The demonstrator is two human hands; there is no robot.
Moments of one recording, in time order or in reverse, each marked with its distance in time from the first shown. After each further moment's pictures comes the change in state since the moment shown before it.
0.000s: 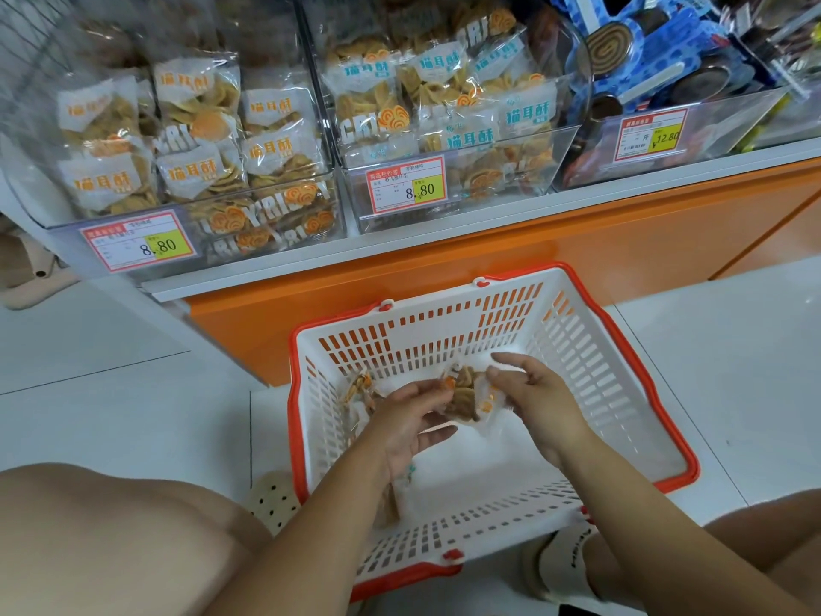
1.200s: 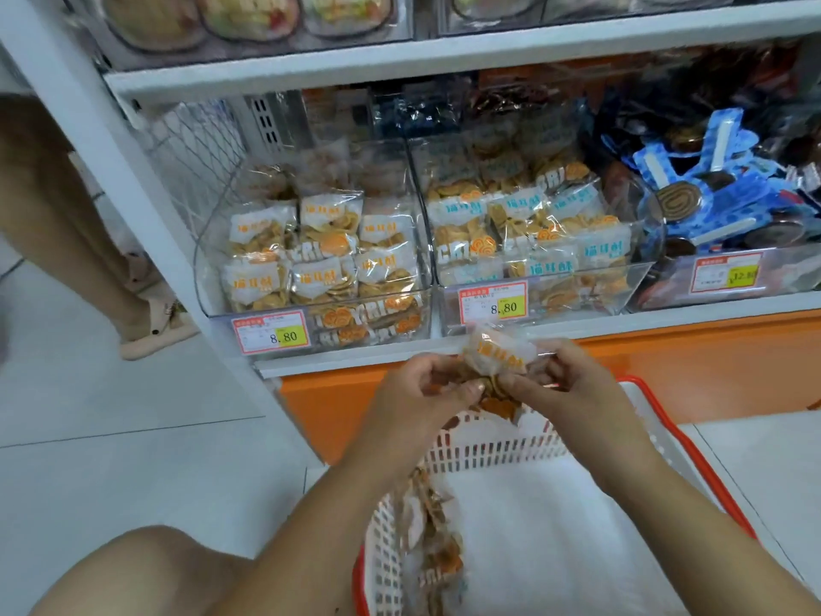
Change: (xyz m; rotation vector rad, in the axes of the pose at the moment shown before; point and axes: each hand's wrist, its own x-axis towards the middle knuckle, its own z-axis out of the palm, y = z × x) left_hand -0.094 0.139 0.012 0.595 0.165 0.581; right_hand -0.037 -0.140 0.080 -0.368 -0.068 -0.469
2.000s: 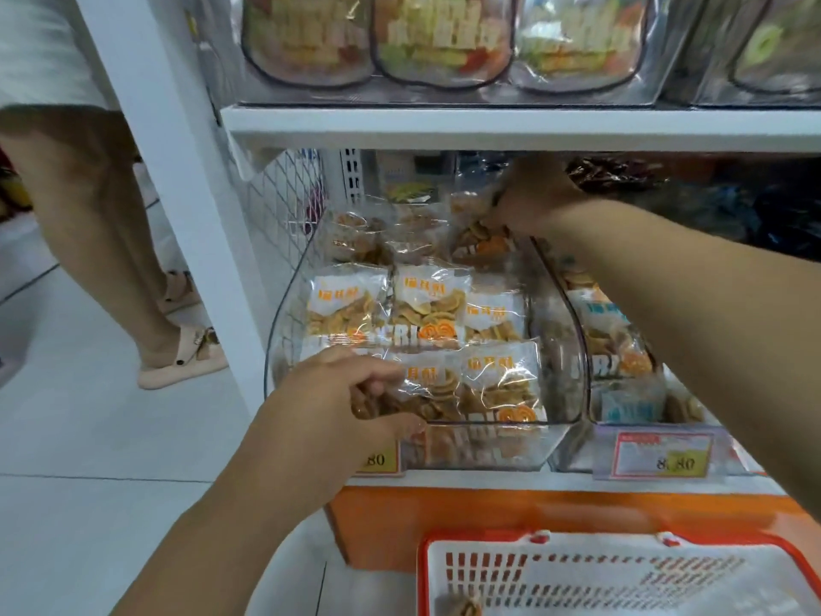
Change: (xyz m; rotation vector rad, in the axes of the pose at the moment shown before) left_hand 0.052 0.025 -0.172 0.620 0.349 0.246; right_hand 0.275 -0.188 0.137 -1.069 0.052 -0.438
